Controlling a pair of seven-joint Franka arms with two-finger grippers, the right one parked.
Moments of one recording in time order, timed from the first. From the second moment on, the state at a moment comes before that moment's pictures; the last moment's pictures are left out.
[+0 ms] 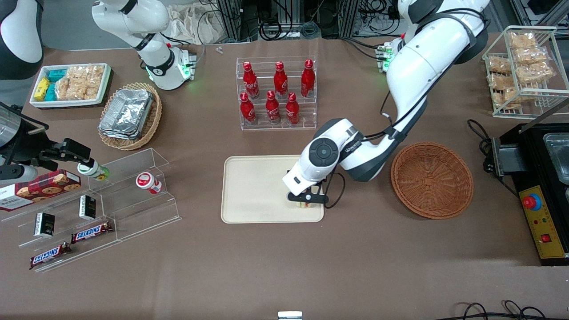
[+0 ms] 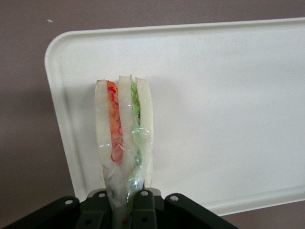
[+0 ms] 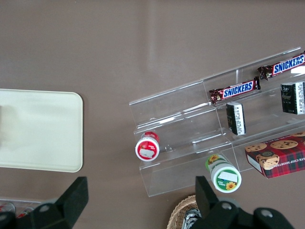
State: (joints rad) arm -0.22 0.85 -0.62 -1.43 0.34 2.15 -0.76
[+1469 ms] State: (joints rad) arm -0.20 0.83 -0.56 -1.38 0.34 2.10 -0.76
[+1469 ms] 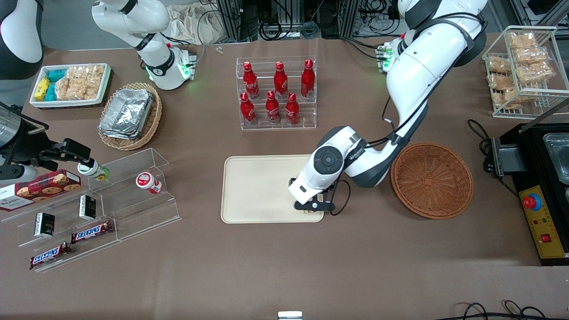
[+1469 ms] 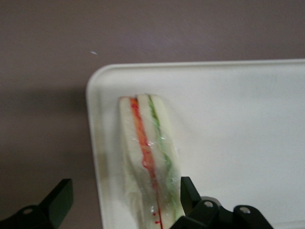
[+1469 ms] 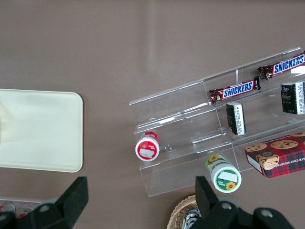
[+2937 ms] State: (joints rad) arm 0.22 0.21 -0.51 -1.63 0.15 1.87 -0.63
